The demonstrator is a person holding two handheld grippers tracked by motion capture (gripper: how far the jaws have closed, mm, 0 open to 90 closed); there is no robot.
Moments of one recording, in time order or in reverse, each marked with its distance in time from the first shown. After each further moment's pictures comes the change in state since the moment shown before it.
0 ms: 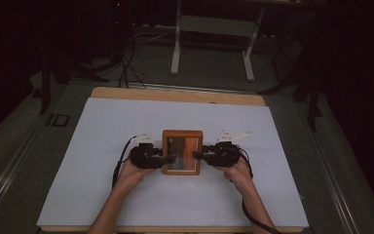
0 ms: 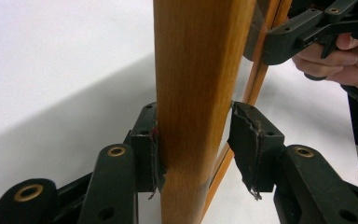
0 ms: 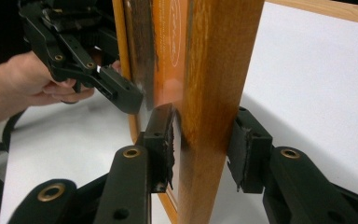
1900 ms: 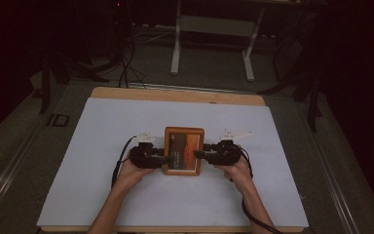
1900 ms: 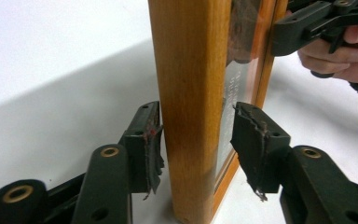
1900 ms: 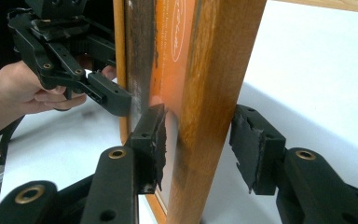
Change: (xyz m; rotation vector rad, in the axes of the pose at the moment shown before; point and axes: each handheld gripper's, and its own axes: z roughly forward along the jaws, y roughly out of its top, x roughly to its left) left arm 0.002 -0.002 0.000 0.030 0.036 -0.015; right arm -0.012 -0.007 0.001 -0.016 -0.001 0.056
